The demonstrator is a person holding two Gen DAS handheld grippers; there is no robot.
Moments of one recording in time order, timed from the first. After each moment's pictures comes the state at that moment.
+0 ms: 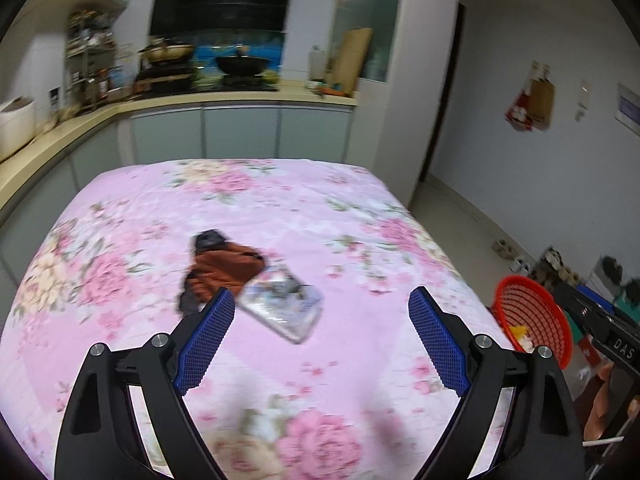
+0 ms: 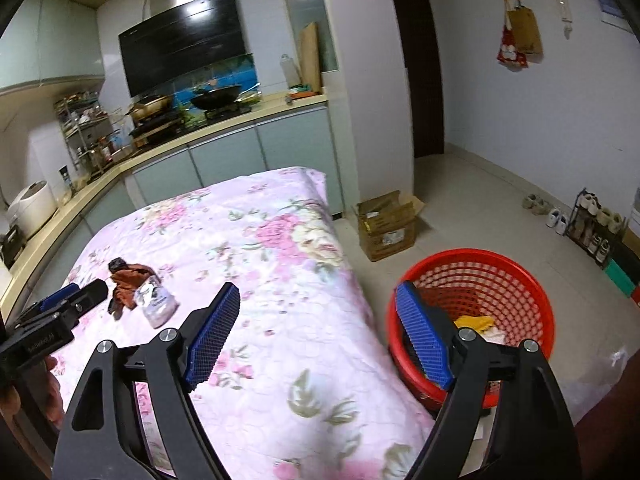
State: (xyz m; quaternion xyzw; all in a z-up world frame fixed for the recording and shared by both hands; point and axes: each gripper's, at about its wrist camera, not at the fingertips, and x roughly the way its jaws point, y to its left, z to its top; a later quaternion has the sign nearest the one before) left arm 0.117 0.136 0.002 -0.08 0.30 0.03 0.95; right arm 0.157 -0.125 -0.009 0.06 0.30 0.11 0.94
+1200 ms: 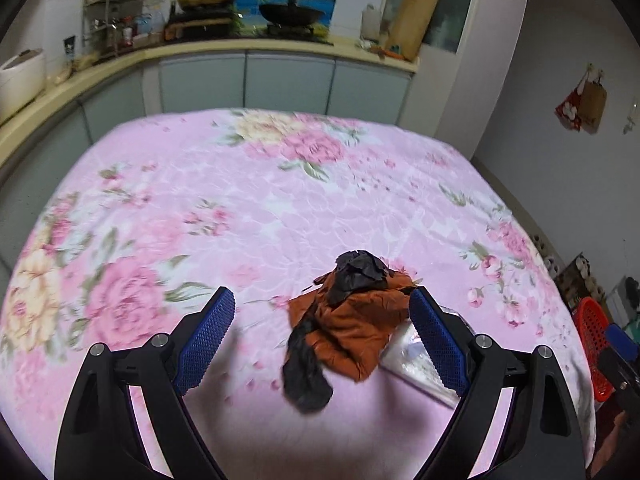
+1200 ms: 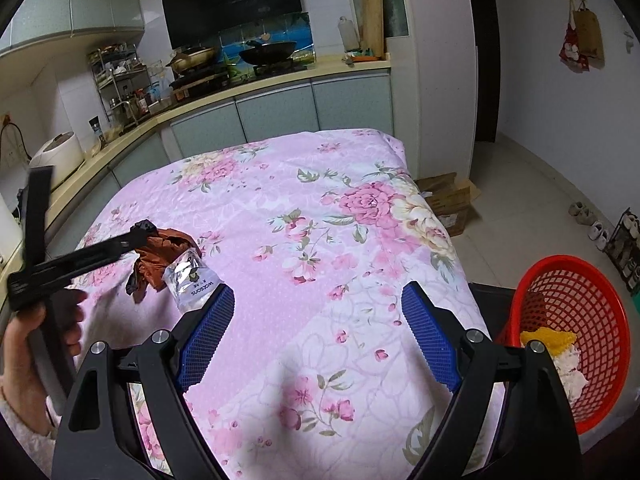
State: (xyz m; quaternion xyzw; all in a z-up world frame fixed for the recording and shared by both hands) left arm 0.216 0.245 -0.055 -0.11 0.38 0.06 0.92; right arm 0.206 -0.038 -0.042 0.02 0.35 0.18 0.92
